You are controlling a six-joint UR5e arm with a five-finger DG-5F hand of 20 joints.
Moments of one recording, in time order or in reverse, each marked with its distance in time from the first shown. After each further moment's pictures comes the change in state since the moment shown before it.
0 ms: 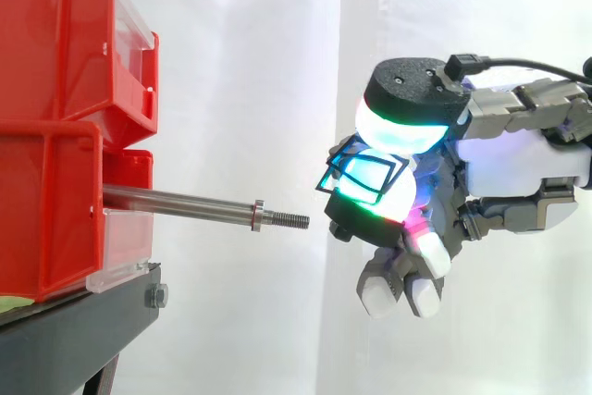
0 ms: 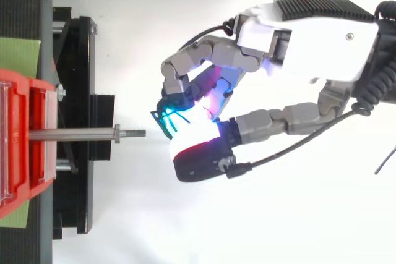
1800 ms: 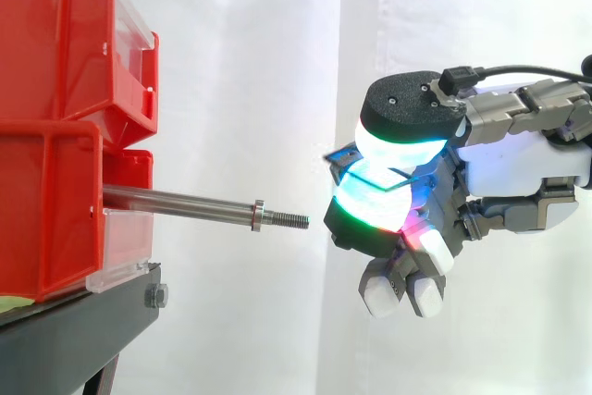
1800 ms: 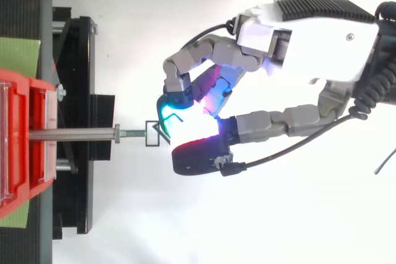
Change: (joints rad) arm 0.002 0.000 0.000 -0.001 0.006 0.003
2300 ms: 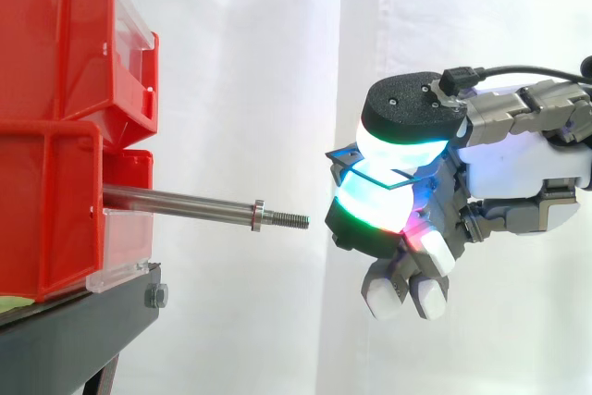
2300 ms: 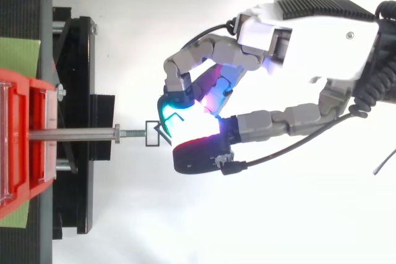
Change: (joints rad) arm -0.003 0.001 0.000 -0.012 -0.002 0.014
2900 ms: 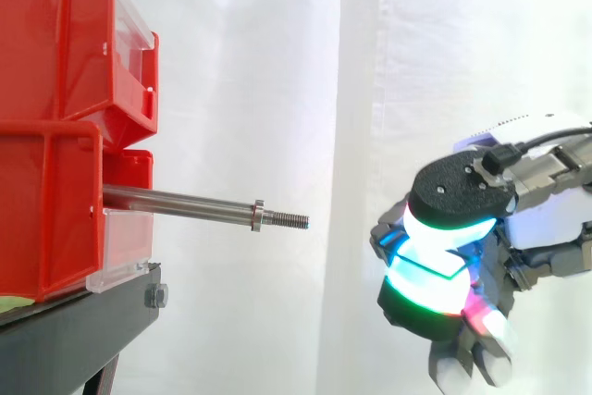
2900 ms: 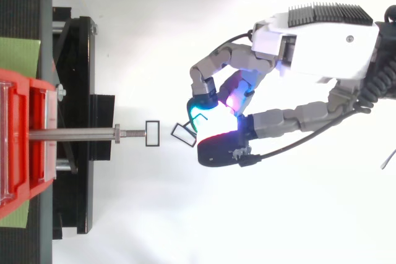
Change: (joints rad) arm -0.004 0.003 0.000 -0.154 -0.012 0.016
